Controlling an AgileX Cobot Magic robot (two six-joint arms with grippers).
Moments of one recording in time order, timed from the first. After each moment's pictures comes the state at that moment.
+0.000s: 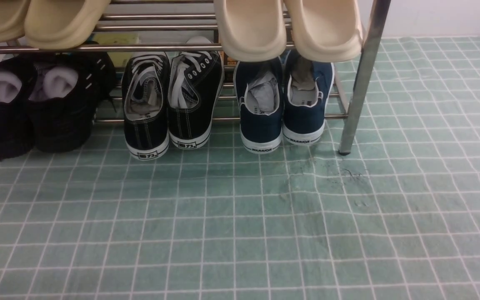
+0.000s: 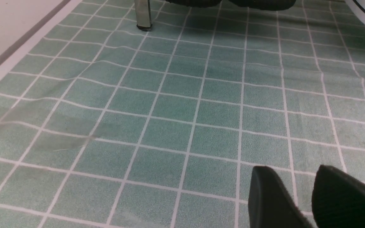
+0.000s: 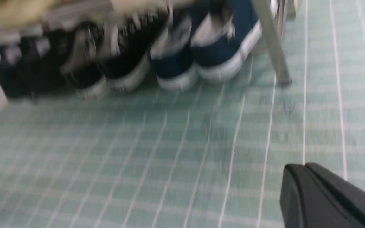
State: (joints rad) right arm 0.08 0.58 -0.64 0.58 0.78 -0.16; left arm 0.05 -0.01 0.02 0.21 0.38 -0.24
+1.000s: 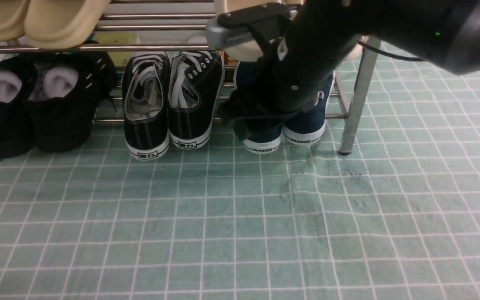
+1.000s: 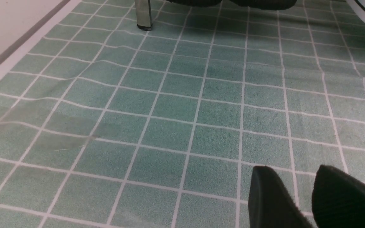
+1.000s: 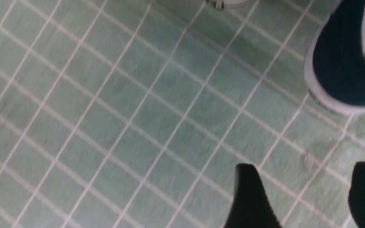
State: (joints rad) right arm 0.70 1.93 -1.90 0.06 1.05 0.18; left arm 0.05 -0.01 0.02 0.21 0.38 -0.24
